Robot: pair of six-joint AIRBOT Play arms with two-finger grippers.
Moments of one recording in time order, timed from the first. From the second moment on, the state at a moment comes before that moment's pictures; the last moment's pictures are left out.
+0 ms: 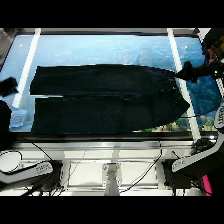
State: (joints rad) left arm 0.57 -1.28 1.32 1.32 -1.37 -1.37; right arm -0.48 -1.79 1.68 -0.81 1.45 1.32
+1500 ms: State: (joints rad) left arm 1.22 -0.93 0.29 0.67 -0.89 -1.03; right arm -0.58 -1.74 1.19 -0.63 1.48 1.21
